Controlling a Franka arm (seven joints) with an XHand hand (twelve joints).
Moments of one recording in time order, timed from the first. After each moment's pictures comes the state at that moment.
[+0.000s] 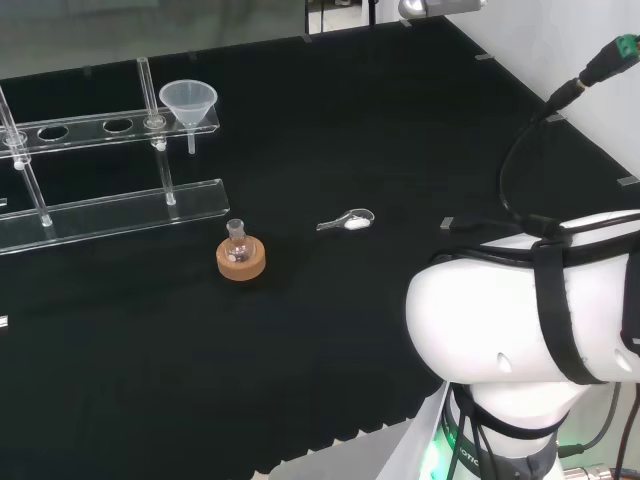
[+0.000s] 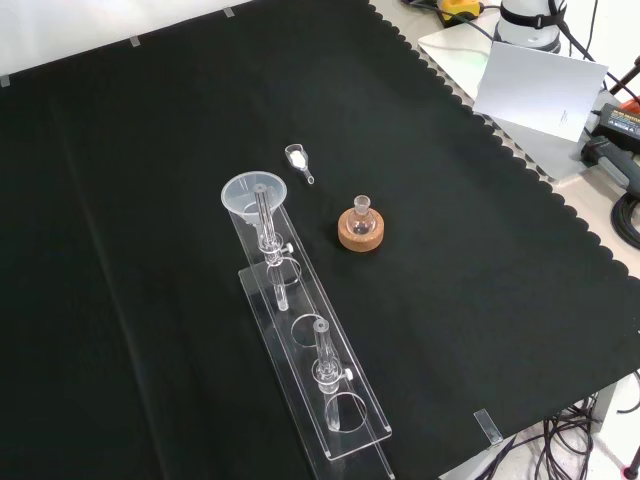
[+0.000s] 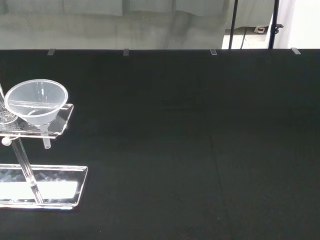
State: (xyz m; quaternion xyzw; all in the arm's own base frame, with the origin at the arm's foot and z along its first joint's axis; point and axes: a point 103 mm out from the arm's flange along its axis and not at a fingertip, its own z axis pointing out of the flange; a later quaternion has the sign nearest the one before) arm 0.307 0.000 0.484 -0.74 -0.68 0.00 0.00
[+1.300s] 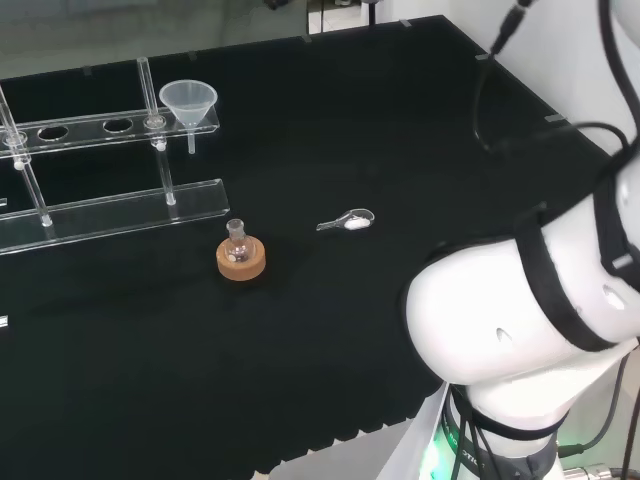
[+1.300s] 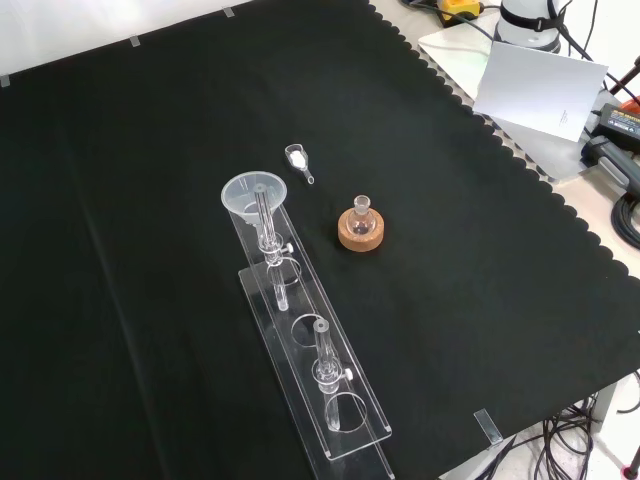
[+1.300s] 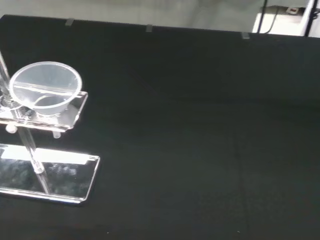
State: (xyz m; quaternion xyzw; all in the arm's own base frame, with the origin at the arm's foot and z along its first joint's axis) arm 0.392 0.022 0.465 -0.70 -0.71 0.05 0.02
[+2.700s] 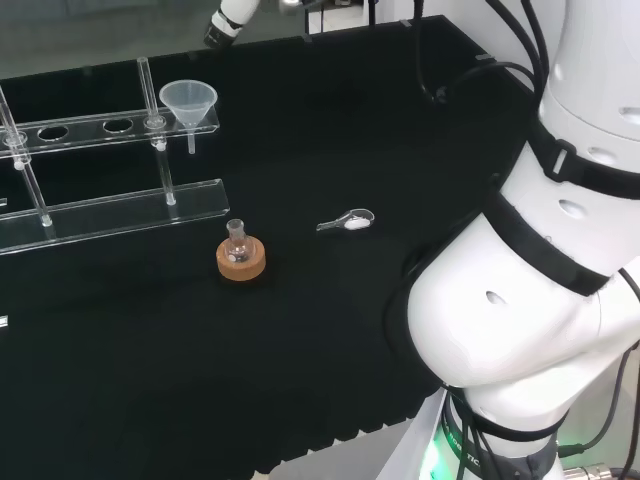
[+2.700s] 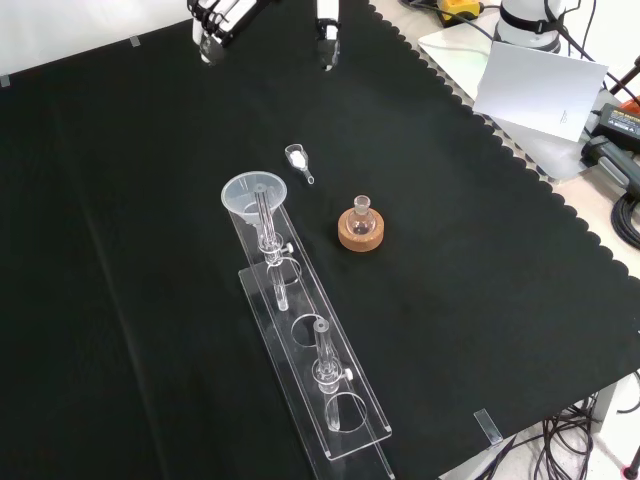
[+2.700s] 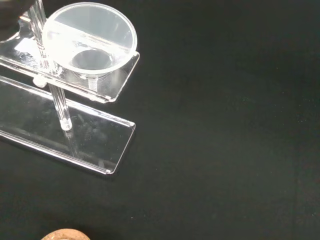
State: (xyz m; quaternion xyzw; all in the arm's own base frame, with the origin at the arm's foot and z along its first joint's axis) arm 0.487 0.082 0.408 -0.62 -0.77 0.15 0.05
